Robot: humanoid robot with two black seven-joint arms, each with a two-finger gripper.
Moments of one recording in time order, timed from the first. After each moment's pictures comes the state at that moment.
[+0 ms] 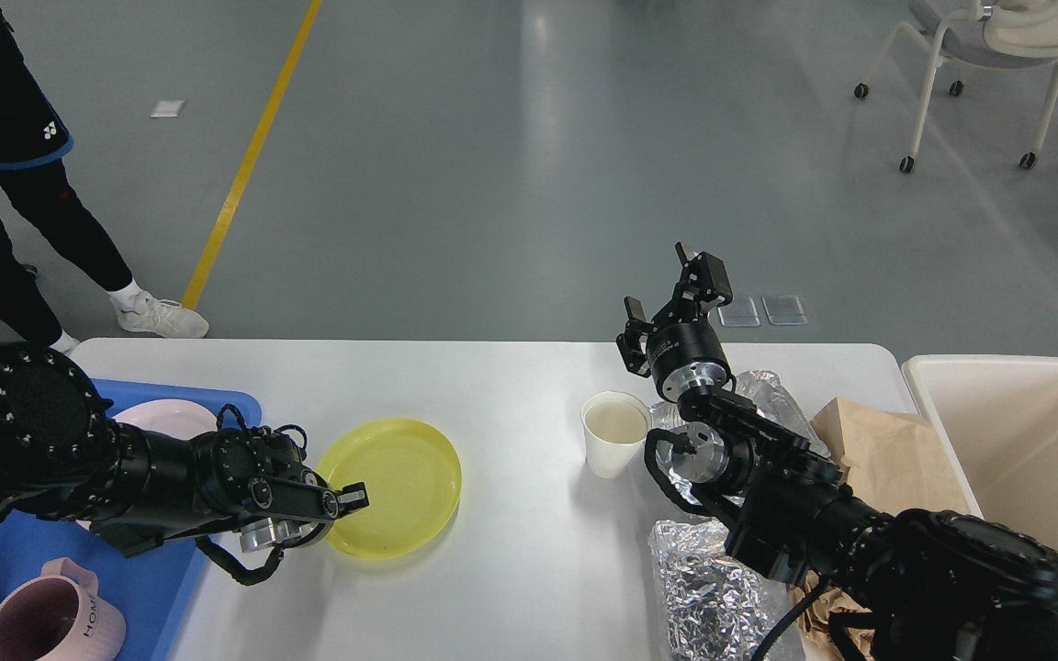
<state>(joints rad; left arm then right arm) -1.26 0.12 0.95 -1.05 -0.03 0.14 0.40 0.81 0.16 0.40 0.33 0.17 0.05 0.60</state>
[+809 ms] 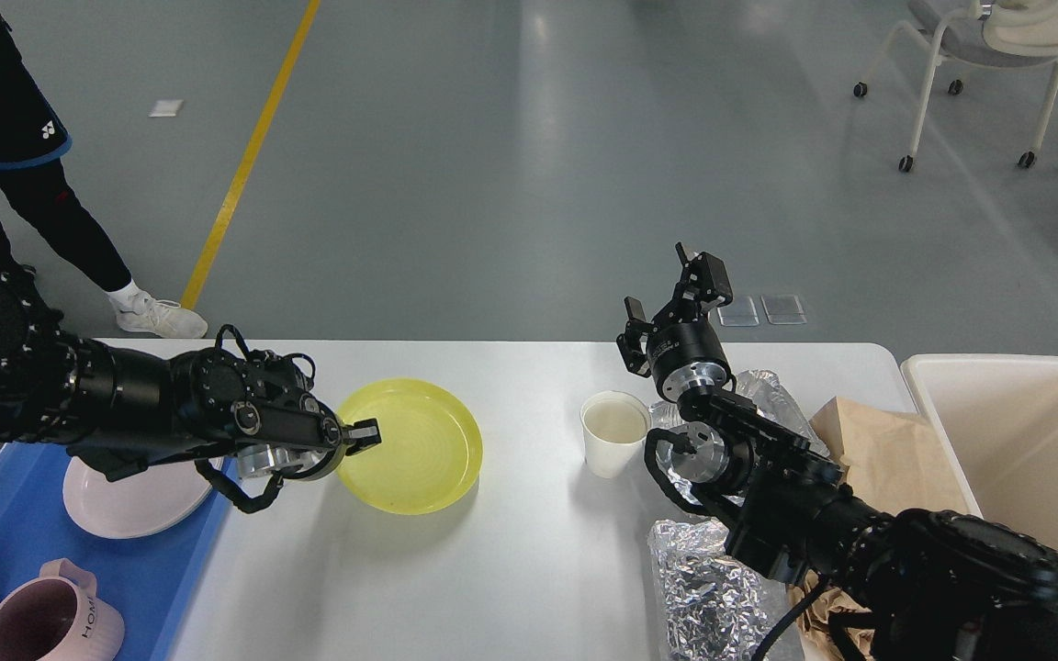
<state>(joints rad) -1.53 0.19 0.93 -1.20 -0.02 0.07 0.43 0.81 0.16 0.40 0.33 0.17 0.05 0.60</state>
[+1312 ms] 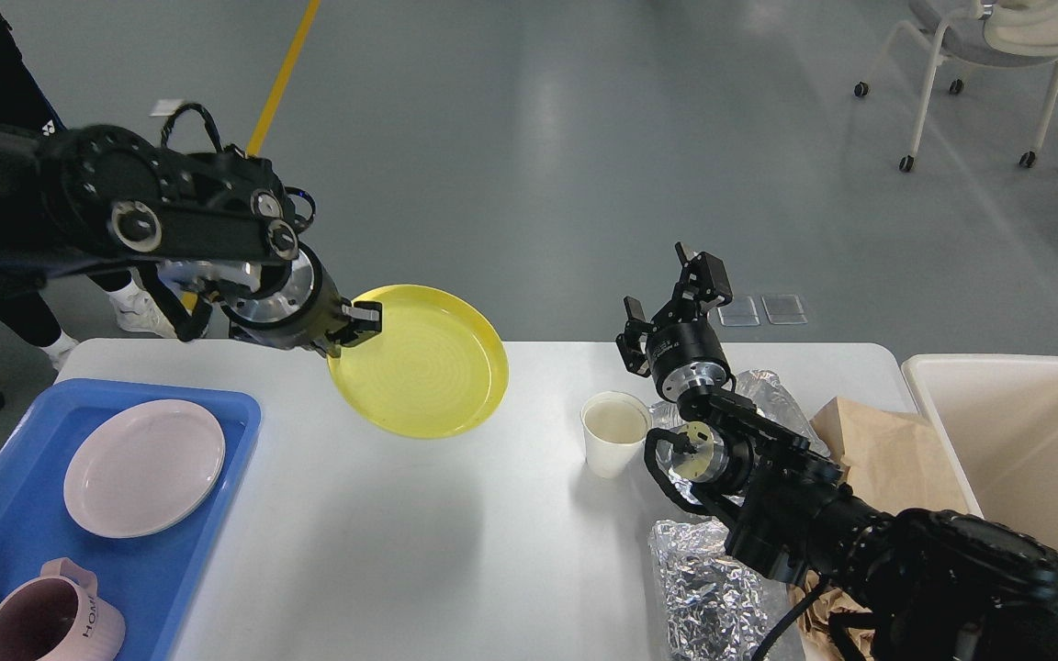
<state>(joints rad) -2.09 0.32 0.97 -1.38 -0.03 -0.42 0.47 0.81 0.16 0.40 0.33 0.17 0.05 0.60</state>
